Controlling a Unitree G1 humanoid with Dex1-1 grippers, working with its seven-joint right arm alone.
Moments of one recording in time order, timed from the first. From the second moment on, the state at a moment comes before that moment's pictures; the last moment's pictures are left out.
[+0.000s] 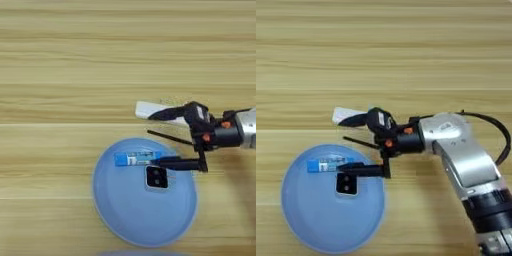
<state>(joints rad) -0.26 -0.64 0.12 -0.09 0.30 0.27 1.30</state>
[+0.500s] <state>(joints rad) -0.48 -0.57 0.10 0.37 0.18 0.15 1.21</state>
